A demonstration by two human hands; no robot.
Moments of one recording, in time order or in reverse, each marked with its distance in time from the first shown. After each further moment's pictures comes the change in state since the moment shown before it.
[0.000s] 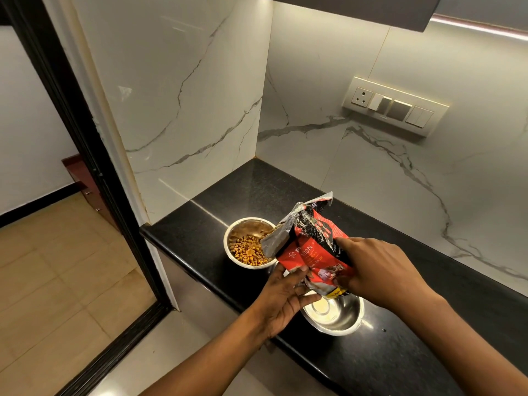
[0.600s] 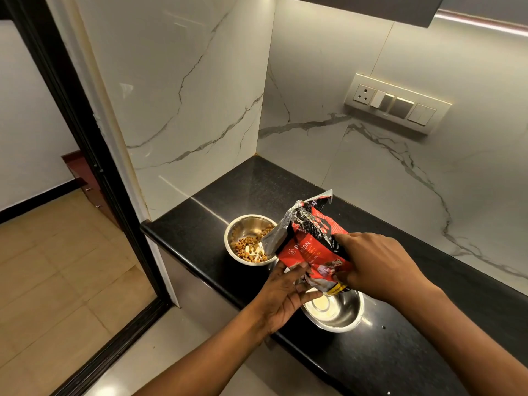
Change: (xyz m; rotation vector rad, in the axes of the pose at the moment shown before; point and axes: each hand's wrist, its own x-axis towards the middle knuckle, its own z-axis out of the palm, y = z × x) left_hand 0.001 0.001 -0.003 -0.021 -0.002 -0.024; right_hand 0.004 -0.006 -0.012 -0.007 -0.056 -0.020
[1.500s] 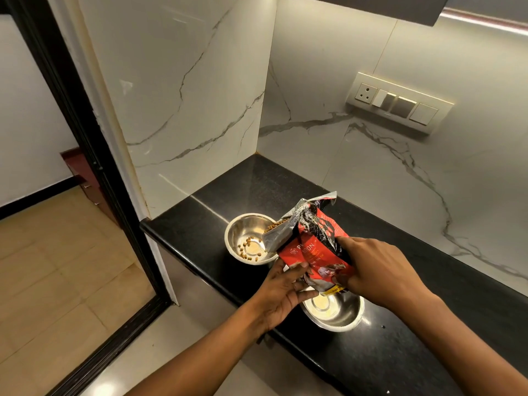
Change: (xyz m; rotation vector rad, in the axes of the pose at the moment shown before) left_hand 0.003 0.004 -0.005 0.072 0.031 -0.015; right_hand -0.005 -0.002 0.013 0.053 0.039 0.039
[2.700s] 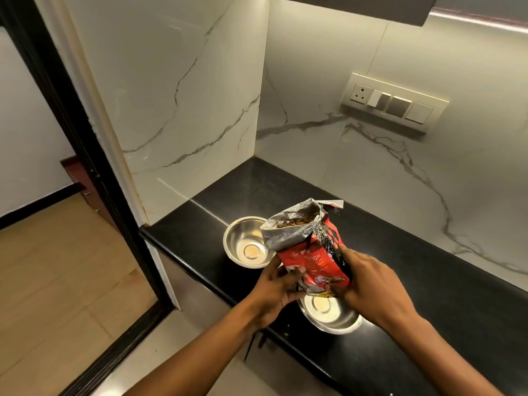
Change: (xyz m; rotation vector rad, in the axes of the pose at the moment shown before) left_hand 0.008 0.003 -0.015 0.169 0.021 0.102; right_hand -0.016 0.002 0.045 0.297 0.101 0.100
